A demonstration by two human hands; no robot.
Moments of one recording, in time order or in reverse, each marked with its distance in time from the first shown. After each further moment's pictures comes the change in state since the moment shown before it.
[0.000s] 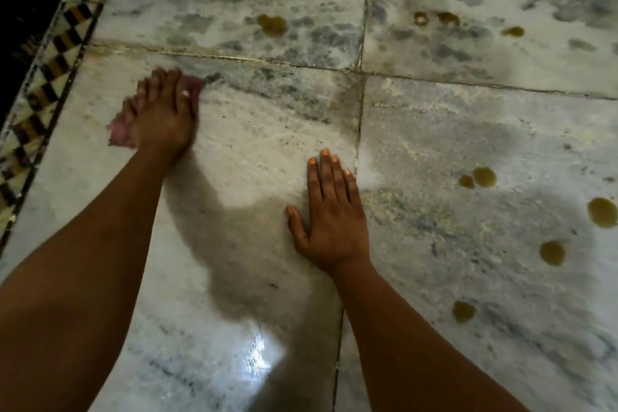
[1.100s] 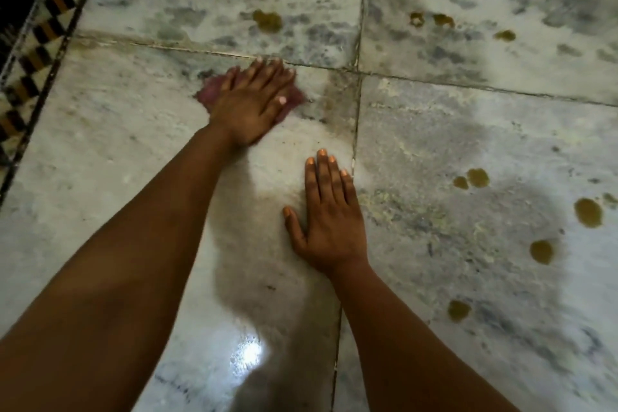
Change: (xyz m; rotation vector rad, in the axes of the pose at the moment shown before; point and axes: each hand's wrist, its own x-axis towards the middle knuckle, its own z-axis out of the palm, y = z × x) left_hand -0.003 0.097 0.016 0.096 -0.221 0.628; right_hand -0.001 -0.001 -0.002 -0.041 0.009 0.012
